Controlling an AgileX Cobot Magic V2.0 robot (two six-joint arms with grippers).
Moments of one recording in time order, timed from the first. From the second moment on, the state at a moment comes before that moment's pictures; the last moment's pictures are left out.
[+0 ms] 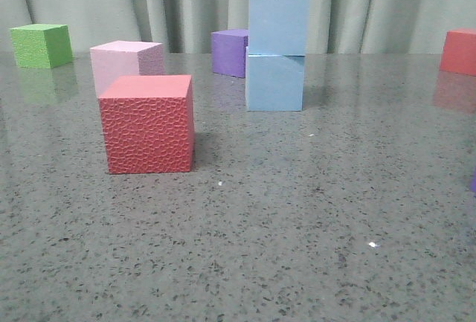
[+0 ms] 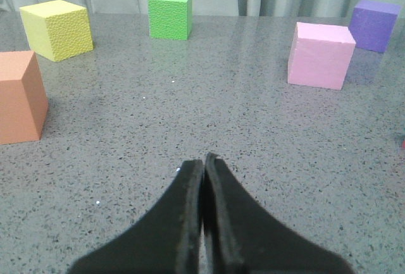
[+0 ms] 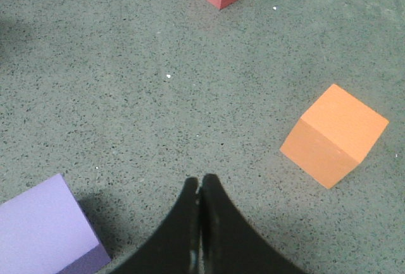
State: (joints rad) left arm -0.15 0.04 -0.15 0.17 0.39 -0.28; right arm 0.31 0.58 -0.74 -0.44 0.90 0.46
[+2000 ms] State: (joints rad) left arm -0.09 0.00 0.00 0.17 0.06 -0.27; right arm 0.31 0.58 -0.74 -0.44 0.90 0.46
